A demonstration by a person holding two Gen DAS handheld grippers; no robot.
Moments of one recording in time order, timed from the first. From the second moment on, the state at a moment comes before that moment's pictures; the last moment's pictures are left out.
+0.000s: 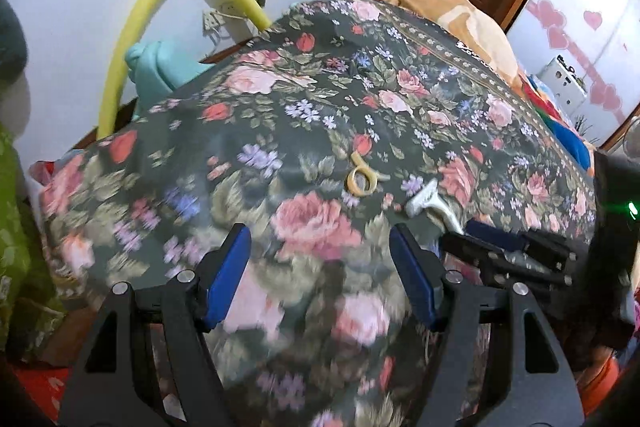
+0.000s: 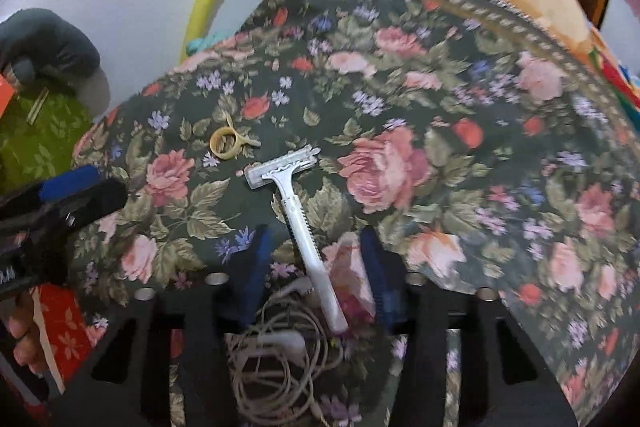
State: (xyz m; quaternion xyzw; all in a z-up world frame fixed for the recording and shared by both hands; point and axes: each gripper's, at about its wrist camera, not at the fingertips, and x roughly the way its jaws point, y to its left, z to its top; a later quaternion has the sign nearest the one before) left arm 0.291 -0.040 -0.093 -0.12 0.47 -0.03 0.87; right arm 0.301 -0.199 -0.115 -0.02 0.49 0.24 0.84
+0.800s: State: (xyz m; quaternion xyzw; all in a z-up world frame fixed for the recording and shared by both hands) left arm 0.307 -0.085 -0.094 -0.05 0.48 -0.06 0.87; right arm 0.270 -0.238 -0.070 0.01 0.45 0.20 0.87
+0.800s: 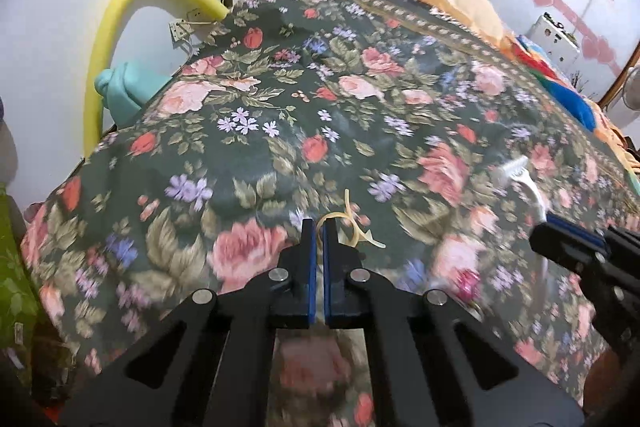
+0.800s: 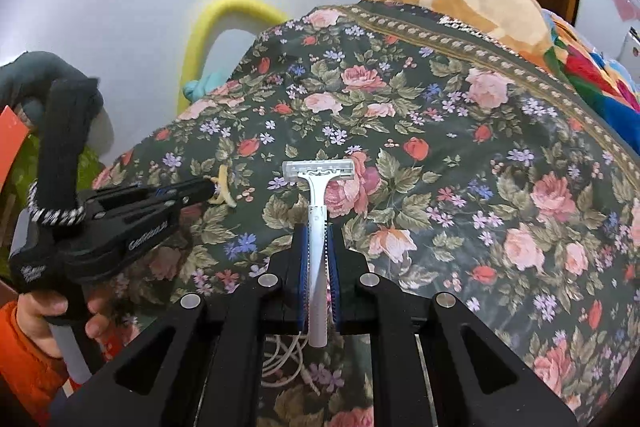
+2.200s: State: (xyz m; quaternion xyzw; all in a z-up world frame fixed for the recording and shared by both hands) left arm -0.009 0.090 0.014 -0.11 0.42 0.02 0.90; right arm 0.040 -0.065 0.011 -0.05 0.43 0.32 0.84
